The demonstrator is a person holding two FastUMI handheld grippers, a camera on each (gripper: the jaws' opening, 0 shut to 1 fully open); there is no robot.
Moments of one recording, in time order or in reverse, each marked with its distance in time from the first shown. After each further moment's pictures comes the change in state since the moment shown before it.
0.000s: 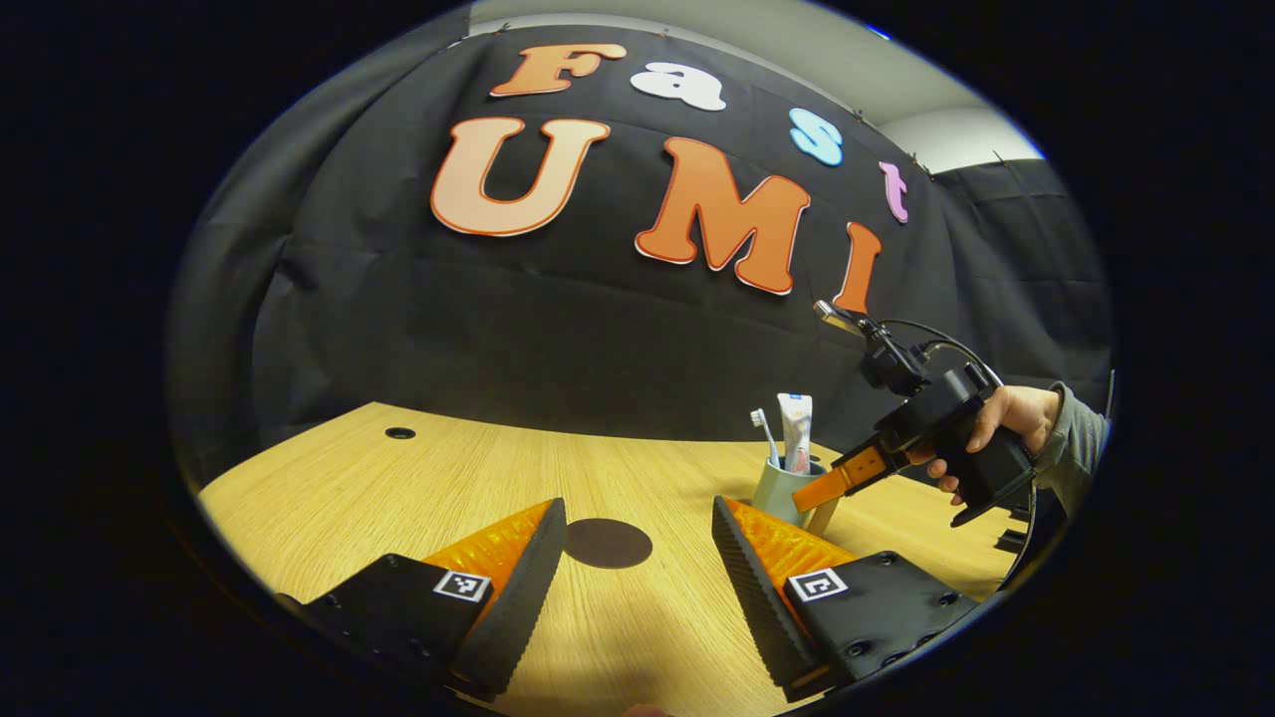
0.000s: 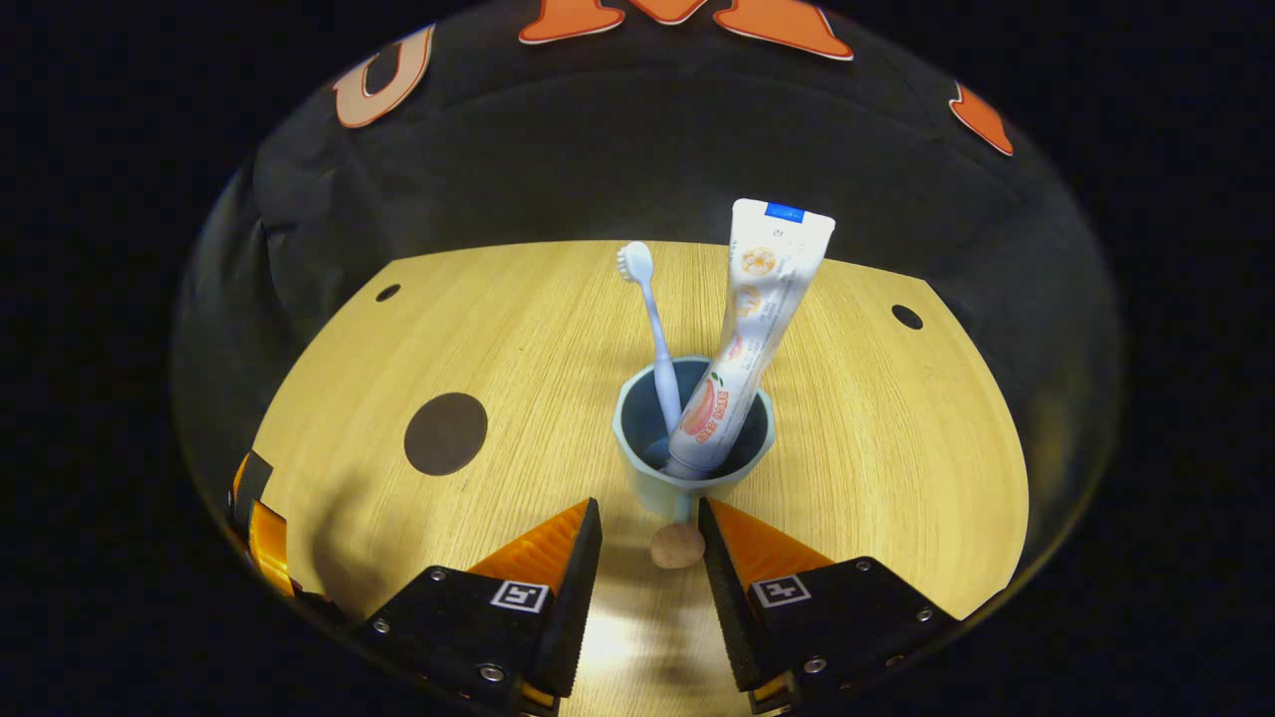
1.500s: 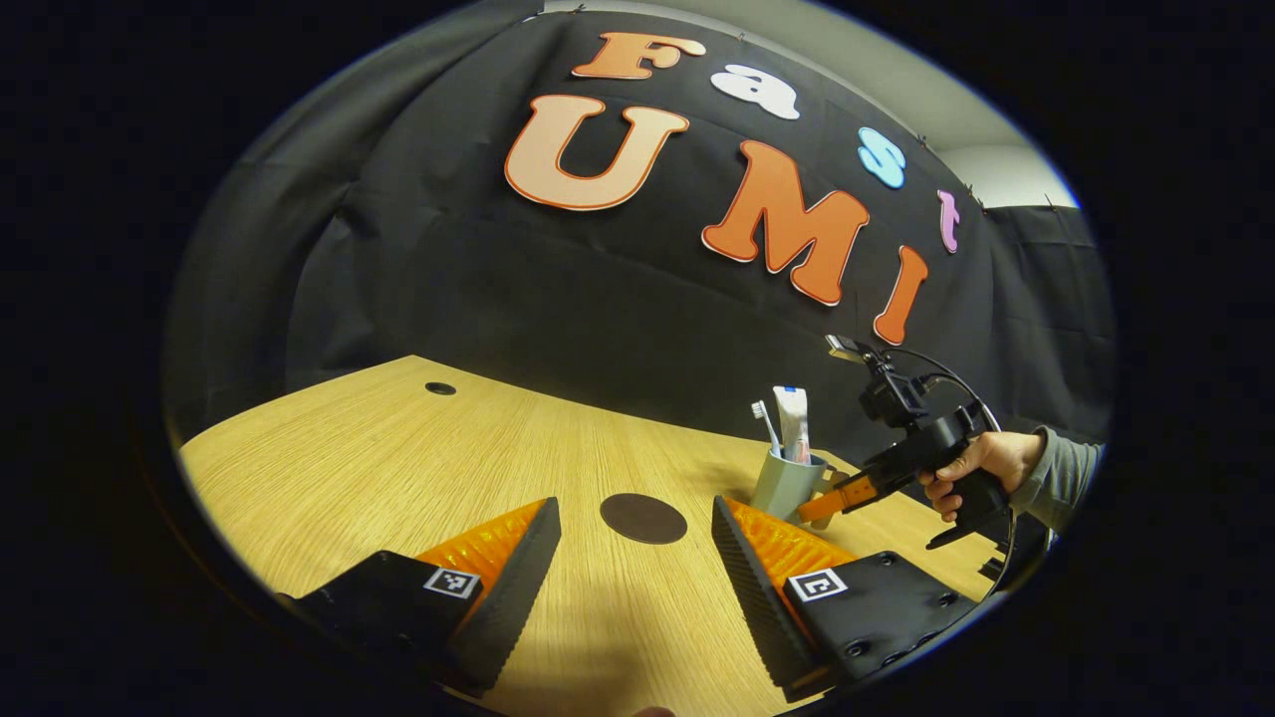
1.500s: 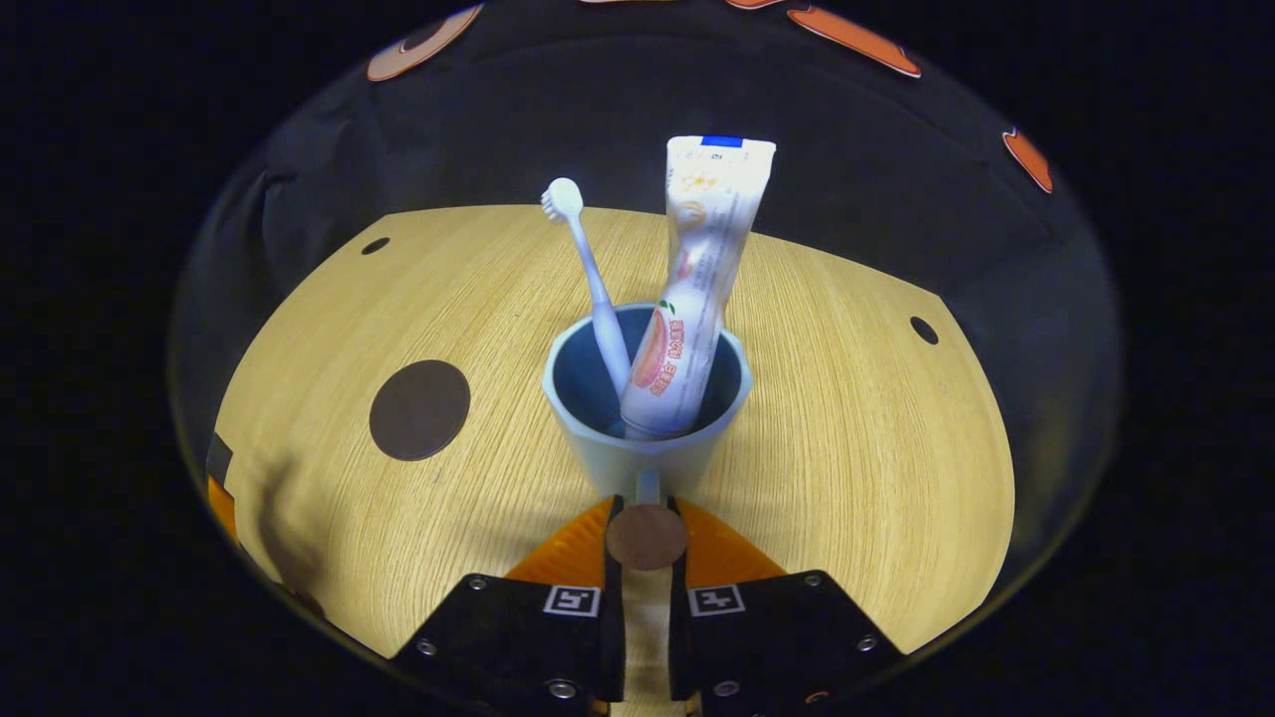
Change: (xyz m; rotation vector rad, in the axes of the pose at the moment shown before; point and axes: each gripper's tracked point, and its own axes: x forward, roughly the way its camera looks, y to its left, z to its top) left arm -0.017 0.039 -0.015 -0.126 0.036 0.077; right arm 0.010 0.005 -0.007 -0.085 0.039 -0.029
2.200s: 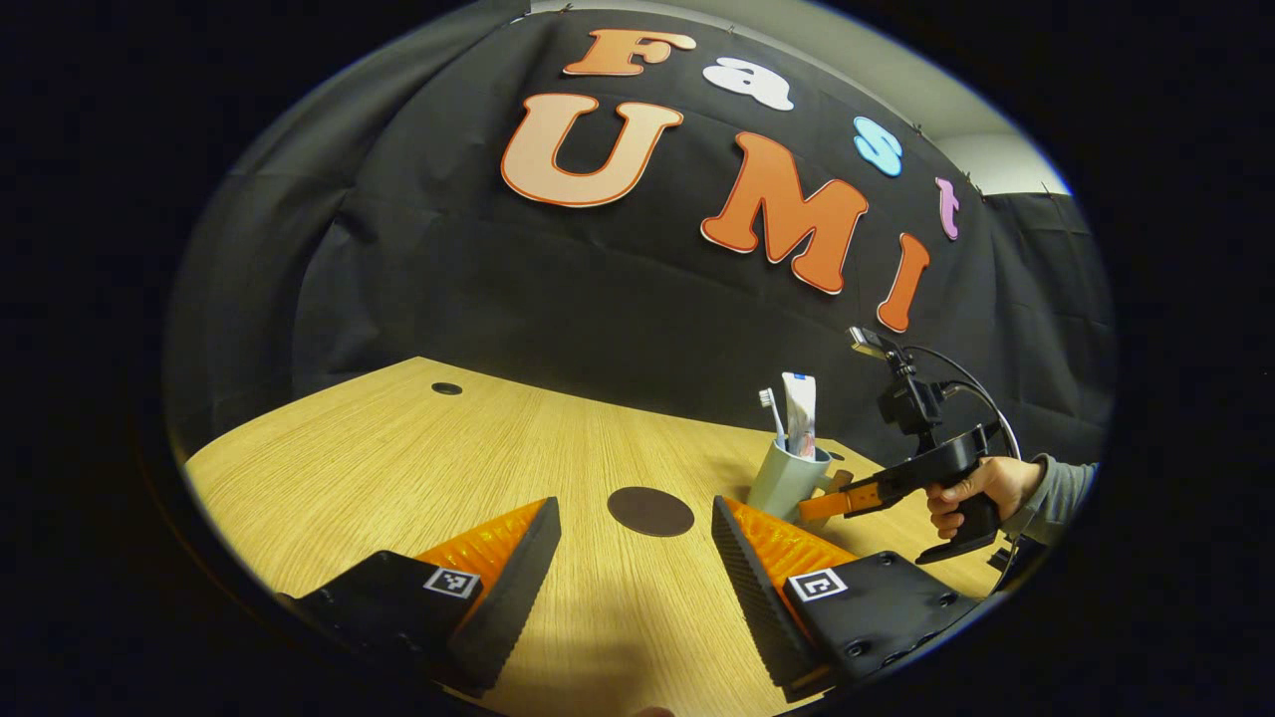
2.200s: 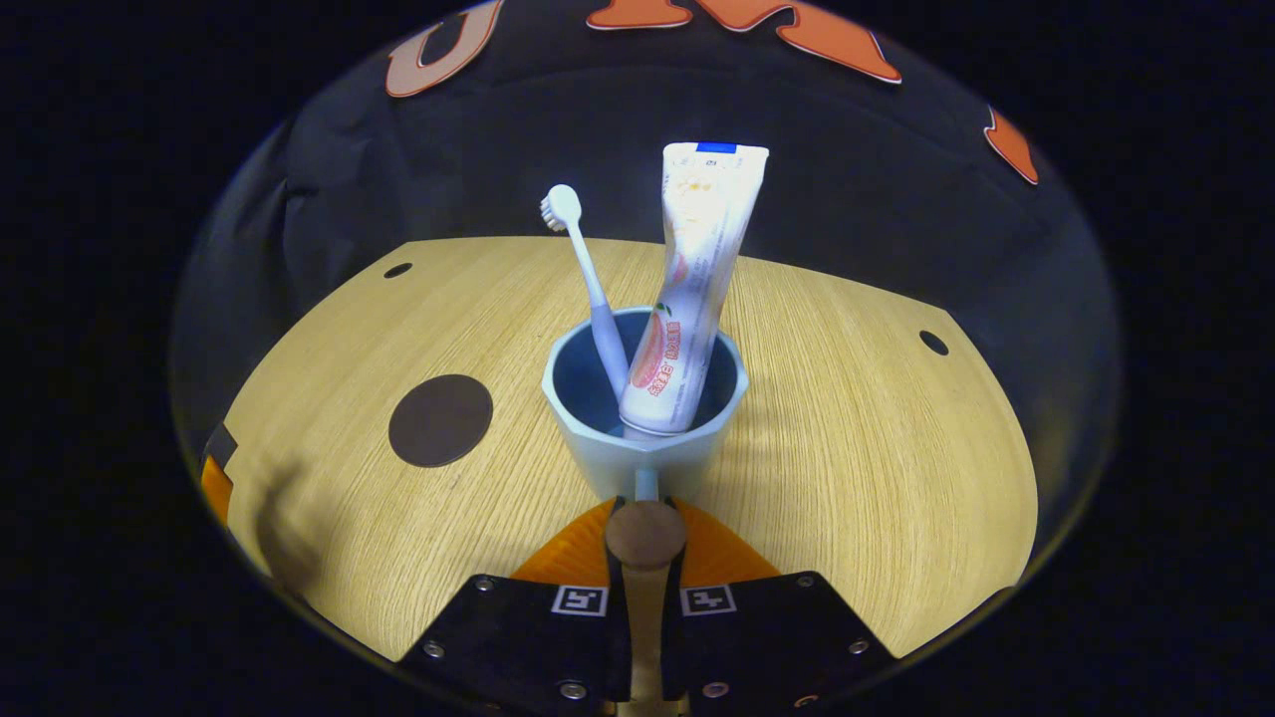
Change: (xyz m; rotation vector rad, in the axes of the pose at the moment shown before) left arm -0.009 -0.001 -0.007 0.032 0.019 0.013; right arm 0.003 0.007 0.003 0.005 -0.164 0.048
